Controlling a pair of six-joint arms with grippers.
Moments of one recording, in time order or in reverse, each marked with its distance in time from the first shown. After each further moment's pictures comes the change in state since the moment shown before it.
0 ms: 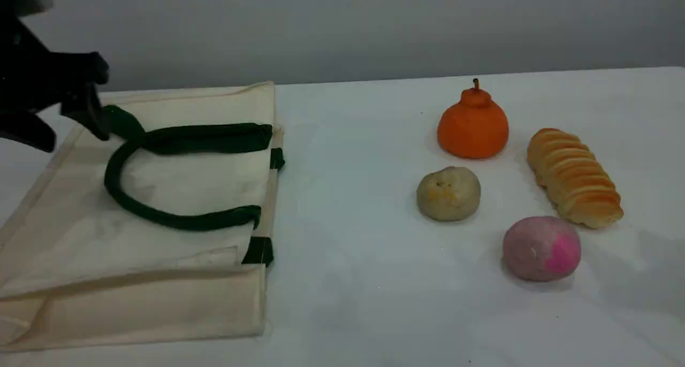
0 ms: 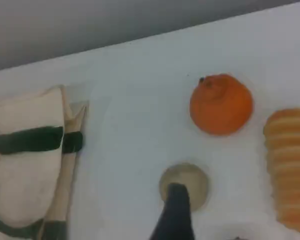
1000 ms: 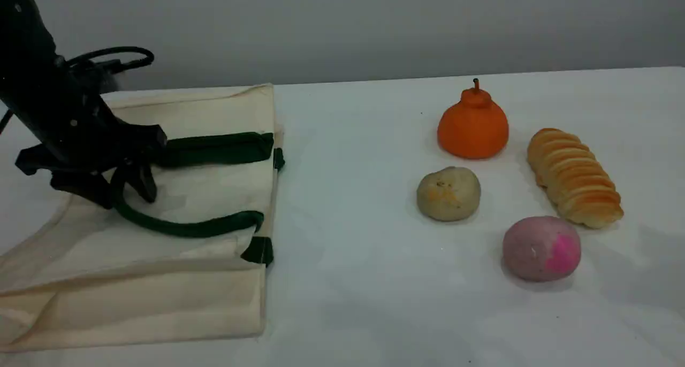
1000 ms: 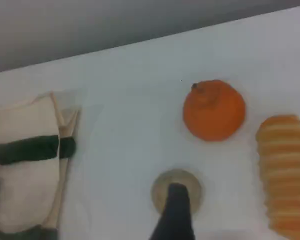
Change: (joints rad) left arm -0.032 0.277 -0.138 -0.013 0.012 0.038; right arm 0.000 0.011 0.000 0.013 -0.030 -0.026
